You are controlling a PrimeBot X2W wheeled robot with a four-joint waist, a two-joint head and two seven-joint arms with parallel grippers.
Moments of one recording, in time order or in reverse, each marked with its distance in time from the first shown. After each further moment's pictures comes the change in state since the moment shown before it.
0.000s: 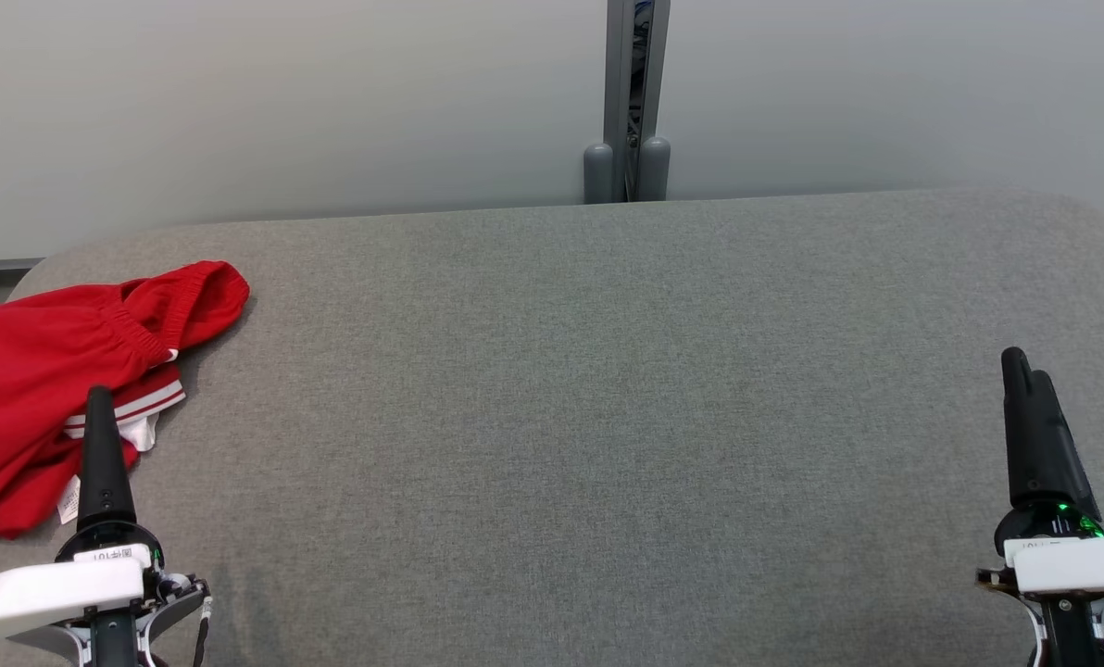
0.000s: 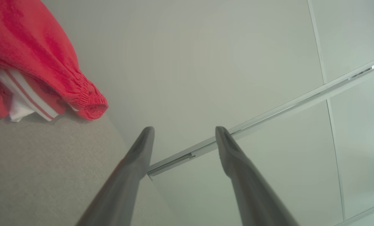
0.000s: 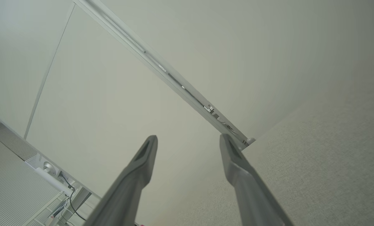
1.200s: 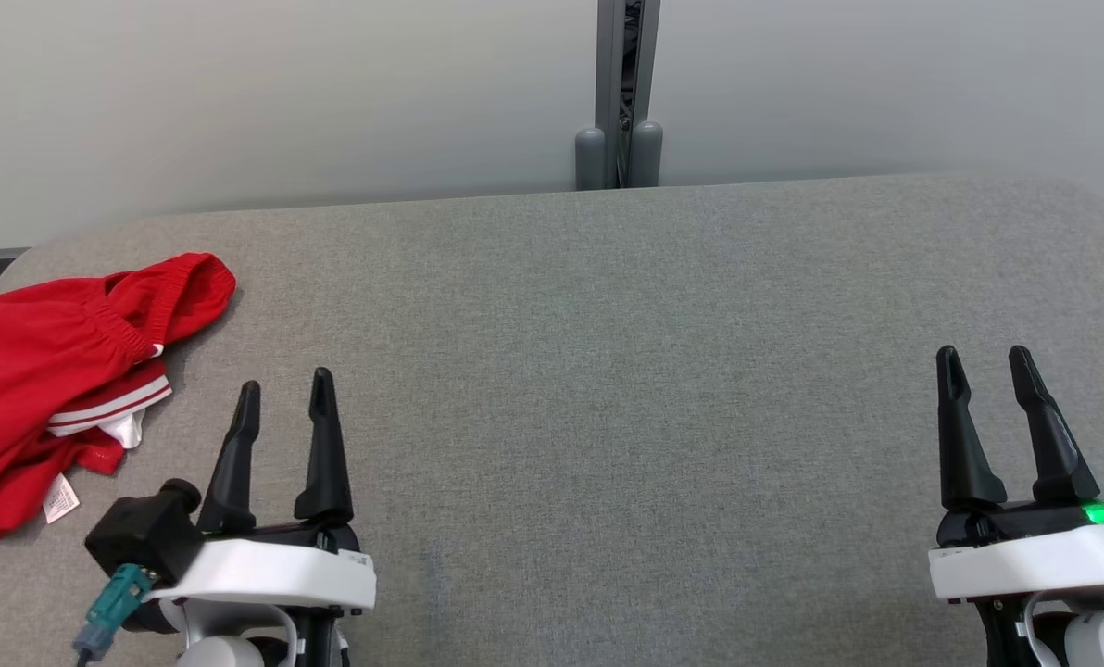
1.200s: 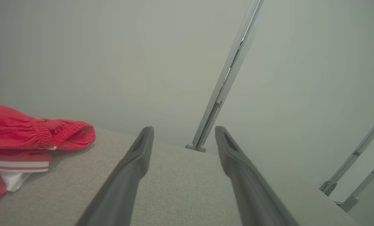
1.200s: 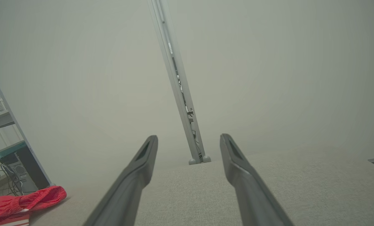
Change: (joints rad) left arm 0.005 0.004 -0.316 -0.087 0.770 0.188 -0.099; right arm -0.032 0.041 0.010 0.026 -0.638 0.000 -0.055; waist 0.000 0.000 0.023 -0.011
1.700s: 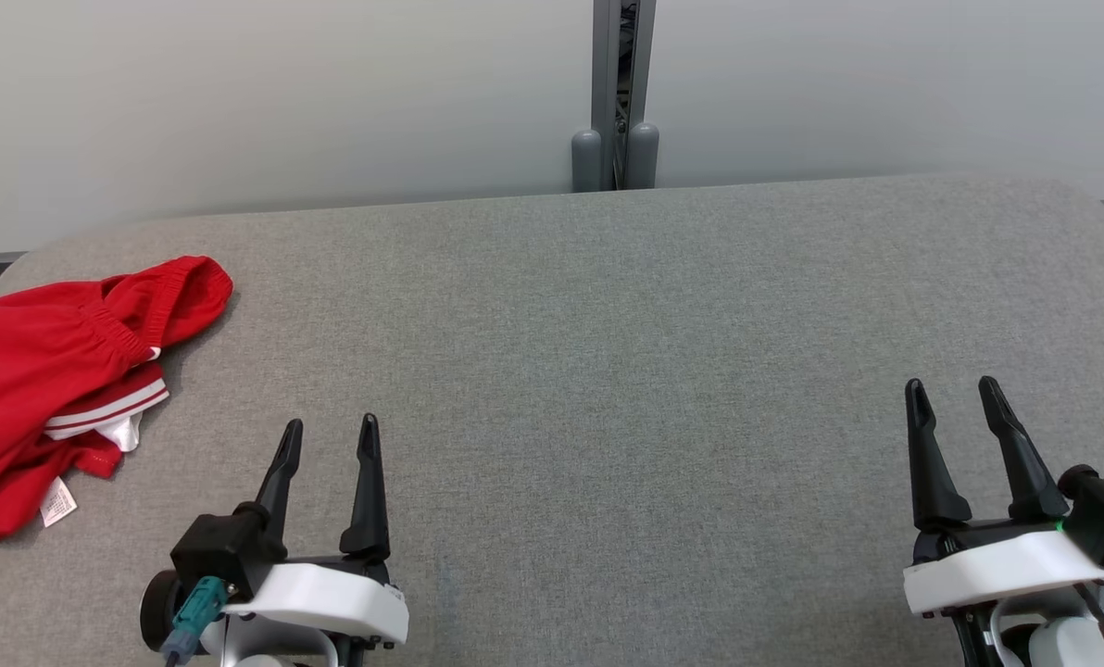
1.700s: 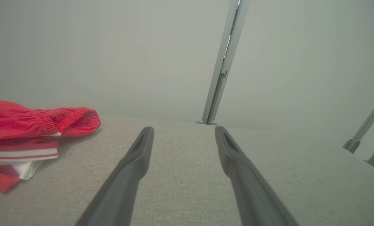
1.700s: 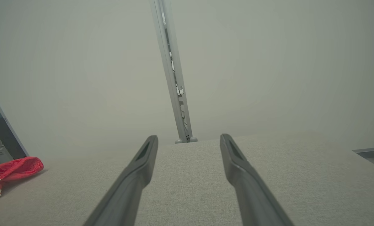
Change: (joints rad) left arm 0.000 0.001 -0.066 0.135 0.157 0.019 -0.032; right arm -0.020 0.016 0.005 0.143 -0.121 0.001 -0.020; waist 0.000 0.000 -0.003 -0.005
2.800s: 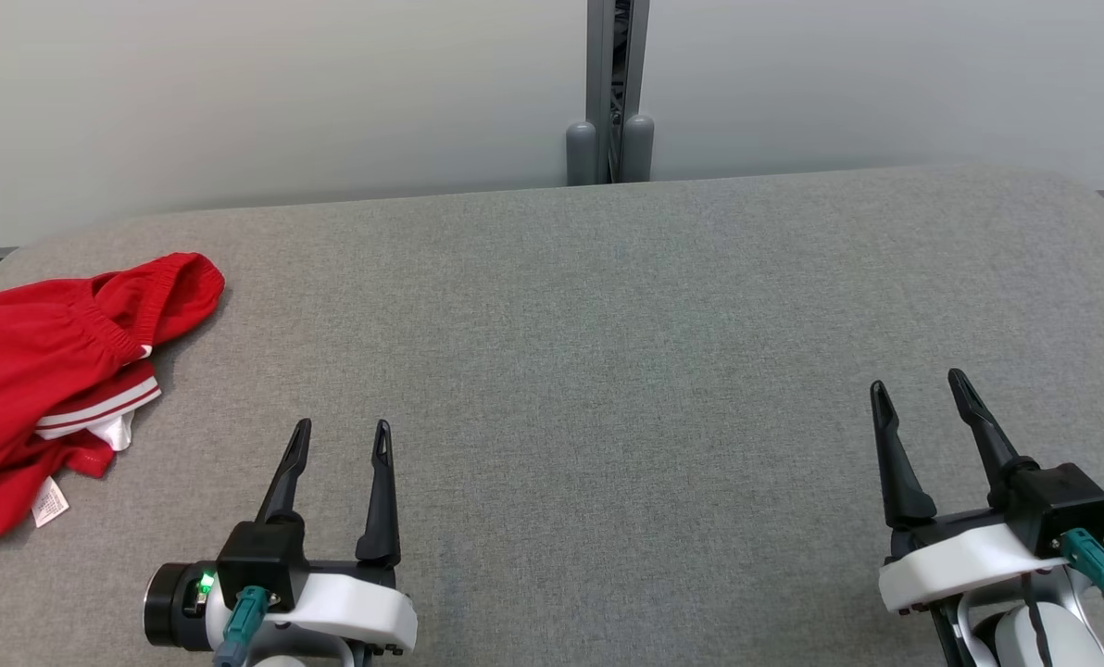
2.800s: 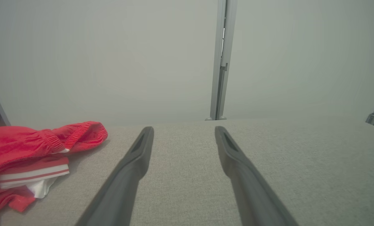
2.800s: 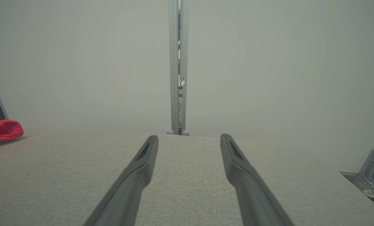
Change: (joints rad) left arm -0.016 0.002 -0.024 0.063 0.157 0.040 -0.058; right arm -0.051 0.019 0.006 0.085 -0.212 0.000 -0.031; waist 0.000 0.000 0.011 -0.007
